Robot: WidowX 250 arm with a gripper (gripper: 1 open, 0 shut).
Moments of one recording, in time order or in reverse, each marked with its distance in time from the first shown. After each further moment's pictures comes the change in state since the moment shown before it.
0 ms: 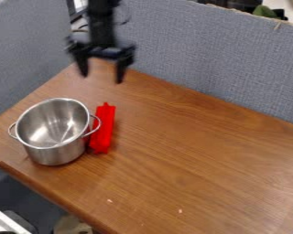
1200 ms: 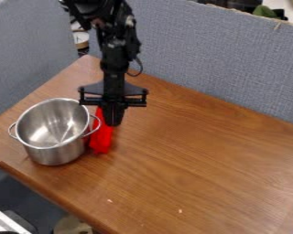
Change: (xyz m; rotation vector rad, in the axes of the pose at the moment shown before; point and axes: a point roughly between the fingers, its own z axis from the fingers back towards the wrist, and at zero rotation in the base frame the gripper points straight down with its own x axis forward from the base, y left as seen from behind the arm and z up) arm -0.038 -0.002 -0.075 0.035 0.068 0.306
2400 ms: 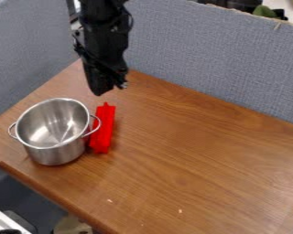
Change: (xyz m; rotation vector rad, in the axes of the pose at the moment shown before) arm -0.032 0.021 0.097 -0.018 -0.134 -0.997
